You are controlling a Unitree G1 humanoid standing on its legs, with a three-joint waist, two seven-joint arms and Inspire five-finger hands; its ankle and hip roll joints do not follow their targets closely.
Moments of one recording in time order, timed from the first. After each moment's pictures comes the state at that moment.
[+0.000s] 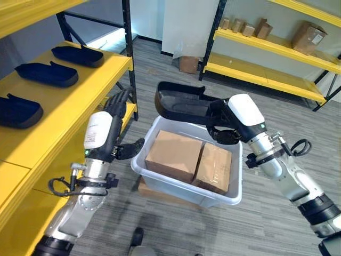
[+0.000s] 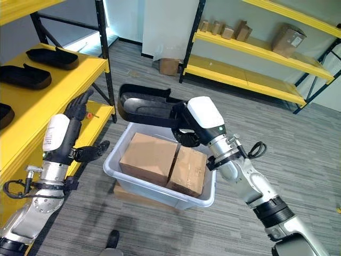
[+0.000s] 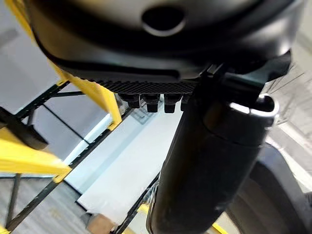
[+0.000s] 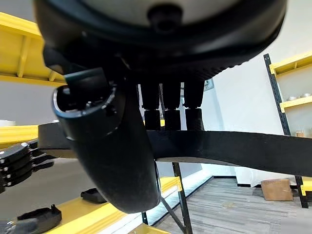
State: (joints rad) left arm -0.04 0.75 -0.12 -0.14 0.41 -0.20 0.43; right arm -0.44 -0.75 0.40 0.01 -0.44 -0.19 -0.25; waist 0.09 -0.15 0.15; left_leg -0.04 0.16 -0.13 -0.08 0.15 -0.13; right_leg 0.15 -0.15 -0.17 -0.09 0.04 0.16
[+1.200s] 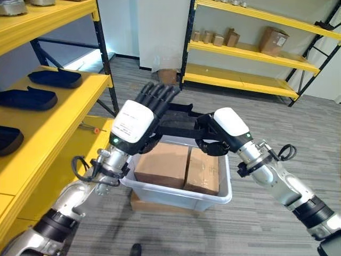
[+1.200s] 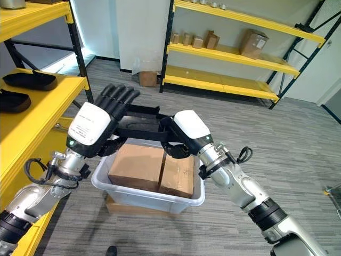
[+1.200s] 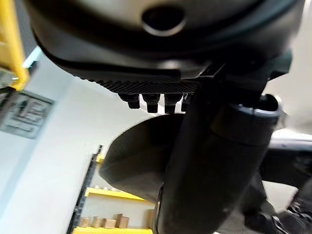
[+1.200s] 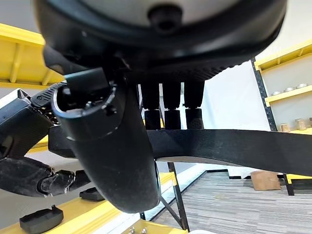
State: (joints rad) left arm -0.30 0.87 -0.39 -0.10 0.72 -0.22 0.47; right arm -0.45 -0.74 0.51 0.01 -0.41 -0.21 -0.22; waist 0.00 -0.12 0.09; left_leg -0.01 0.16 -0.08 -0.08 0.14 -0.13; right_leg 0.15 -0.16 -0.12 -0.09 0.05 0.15
